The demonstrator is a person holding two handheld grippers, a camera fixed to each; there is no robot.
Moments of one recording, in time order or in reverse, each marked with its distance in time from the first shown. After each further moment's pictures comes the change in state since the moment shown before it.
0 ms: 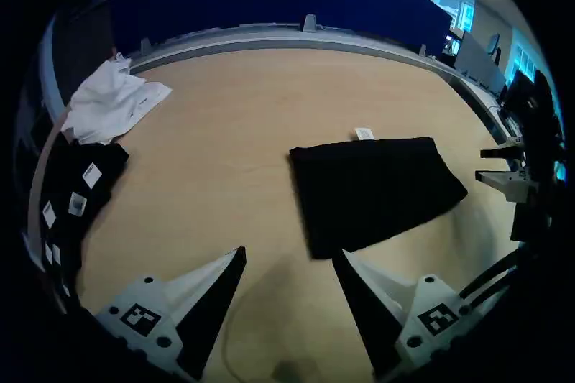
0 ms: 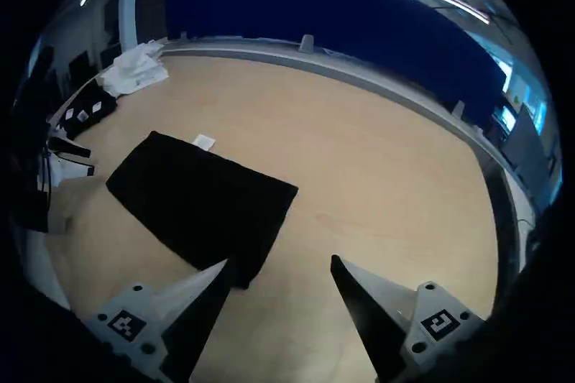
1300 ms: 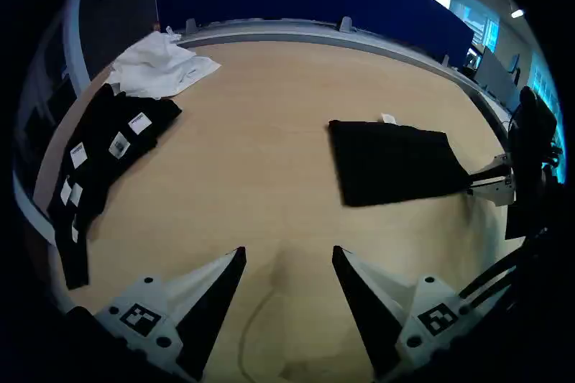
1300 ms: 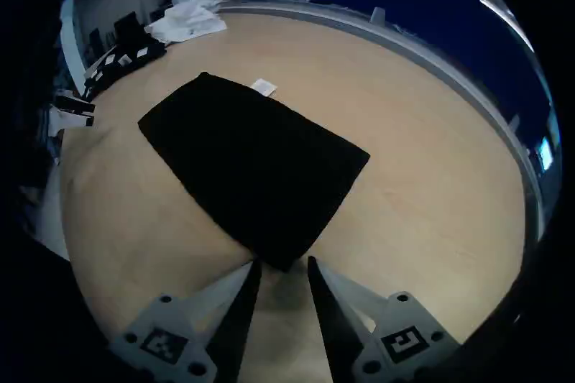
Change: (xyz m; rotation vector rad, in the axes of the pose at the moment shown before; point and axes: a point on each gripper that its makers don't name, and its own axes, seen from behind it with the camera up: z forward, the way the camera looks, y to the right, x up) left arm -0.053 -0.034 -0.052 0.090 -0.016 -0.113; right arm -0.048 -0.046 0.024 0.211 -0.137 -0.161
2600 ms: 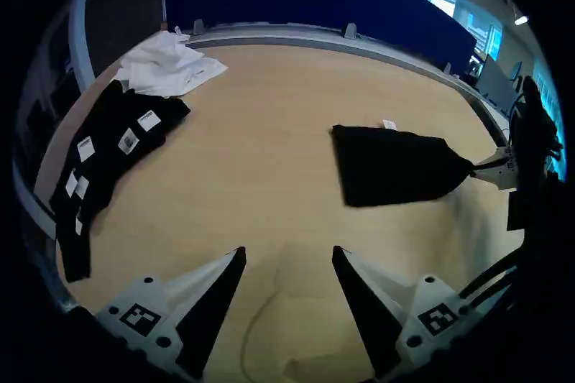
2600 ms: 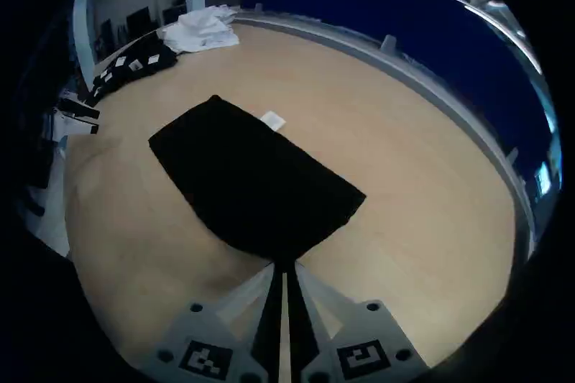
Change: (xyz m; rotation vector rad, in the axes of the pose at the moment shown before) left arm -0.002 -0.007 -0.014 0.003 0.019 -0.032; right arm 0.052 -0.001 -0.023 -0.013 0.059 -0.098
